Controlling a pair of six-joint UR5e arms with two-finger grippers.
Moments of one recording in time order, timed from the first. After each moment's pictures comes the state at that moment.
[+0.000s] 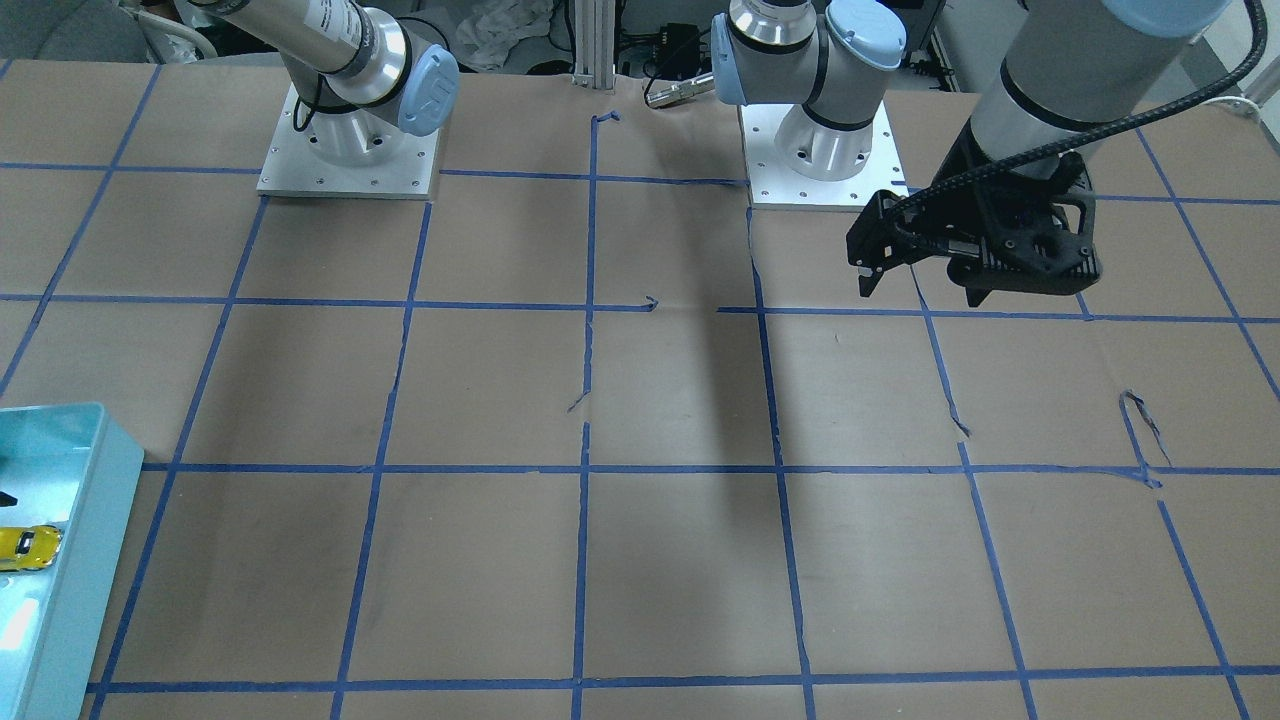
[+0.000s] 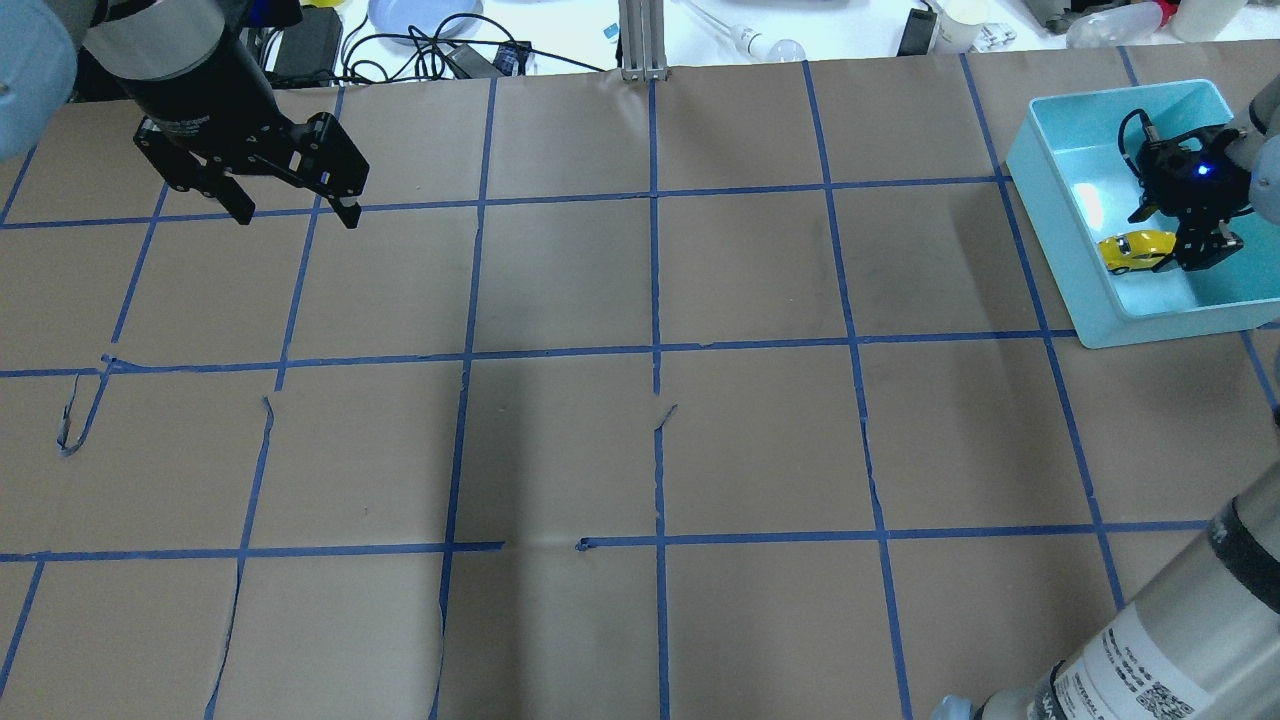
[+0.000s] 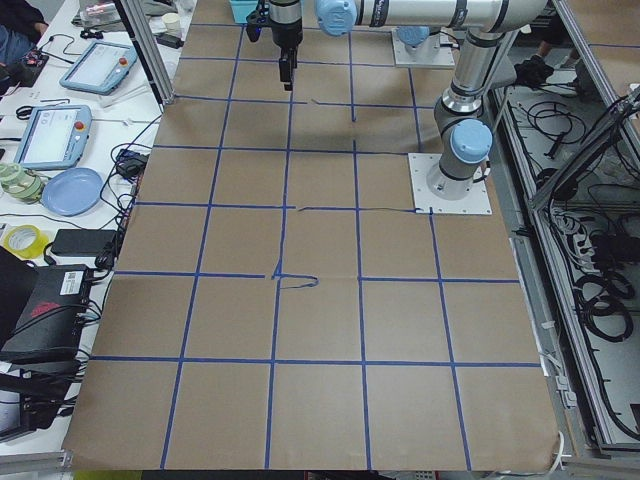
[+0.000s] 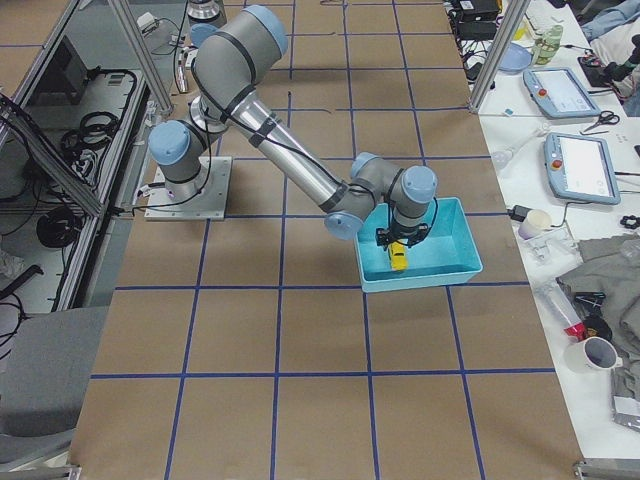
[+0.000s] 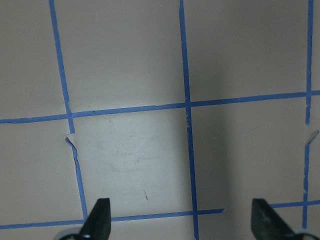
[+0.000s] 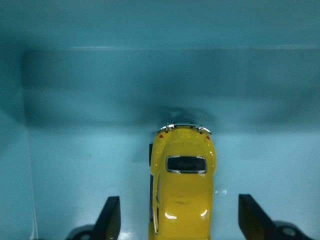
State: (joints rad) left arm -1.50 -1.64 -1.47 -1.62 1.58 0.15; right arm 1.01 -0.98 1.50 -2.12 -1.54 -2.21
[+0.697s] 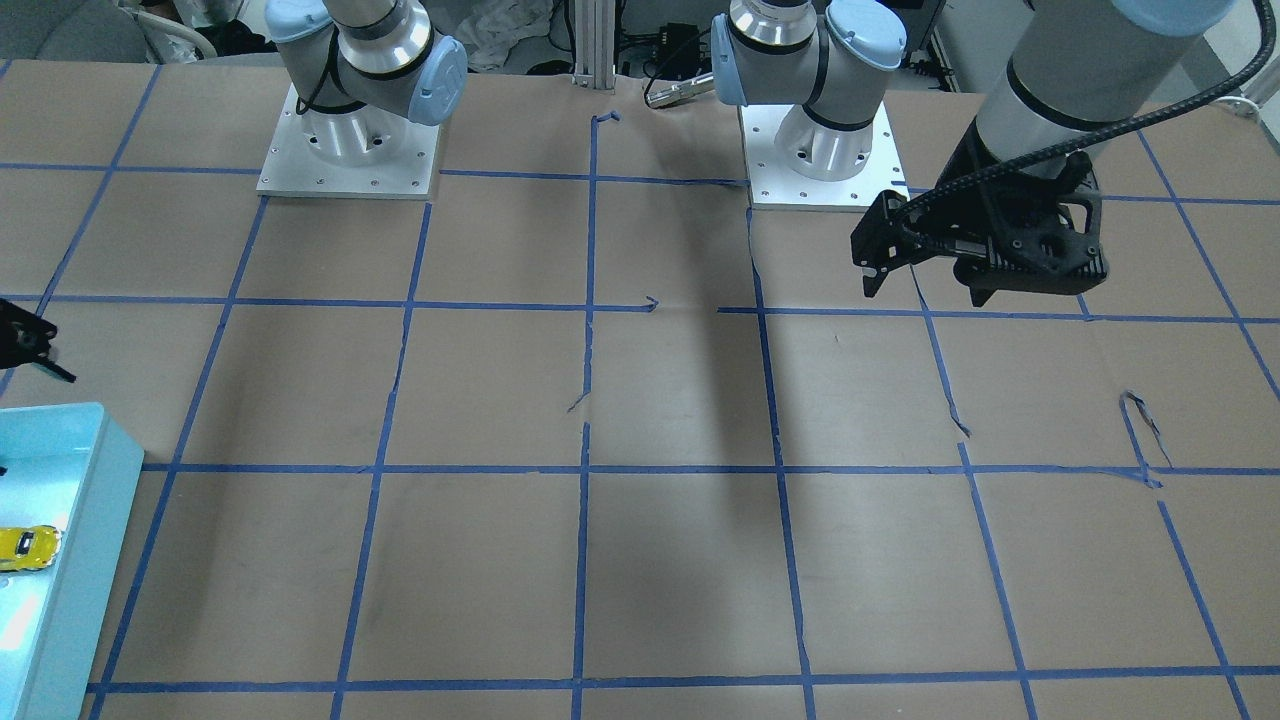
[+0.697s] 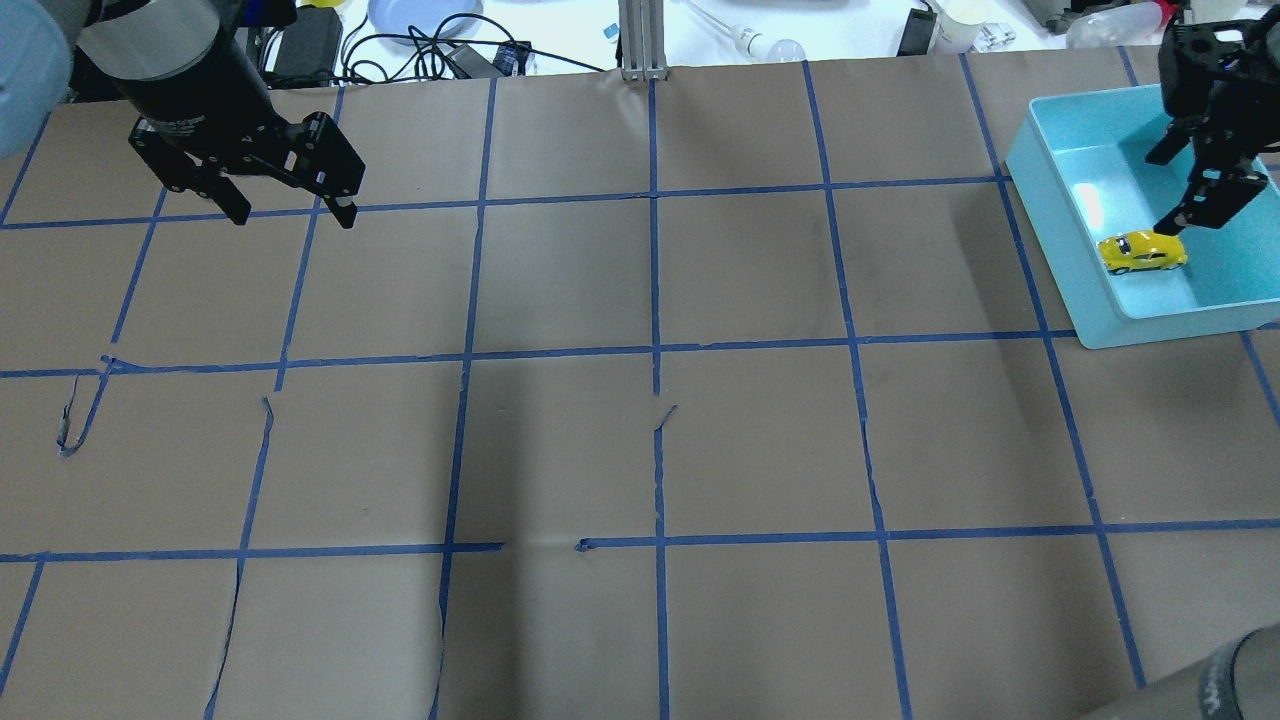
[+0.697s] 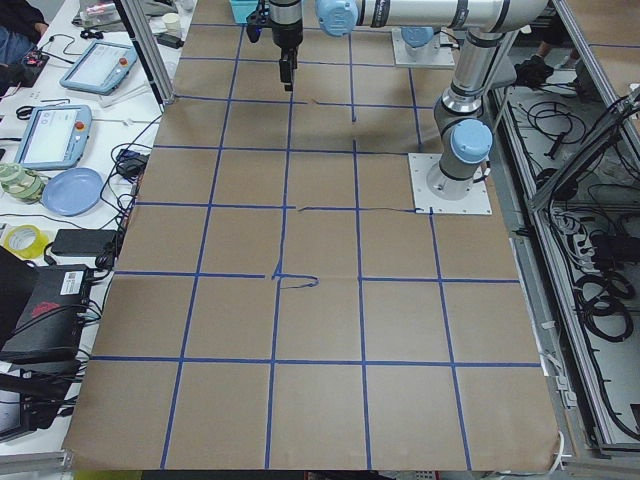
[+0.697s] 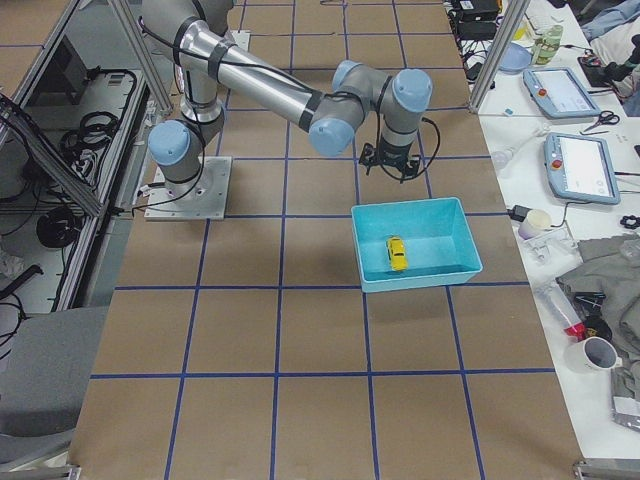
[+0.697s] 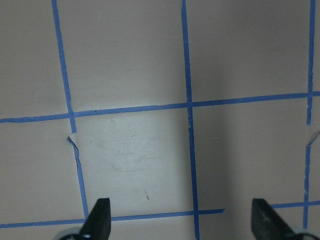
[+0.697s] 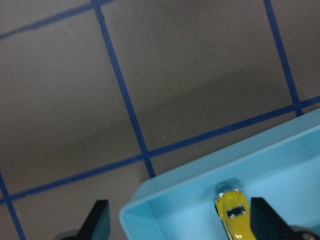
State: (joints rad) left arm -1.50 -1.64 -1.48 -1.62 1.58 0.15; right arm 1.17 -1.31 1.50 -1.72 -1.49 -1.58
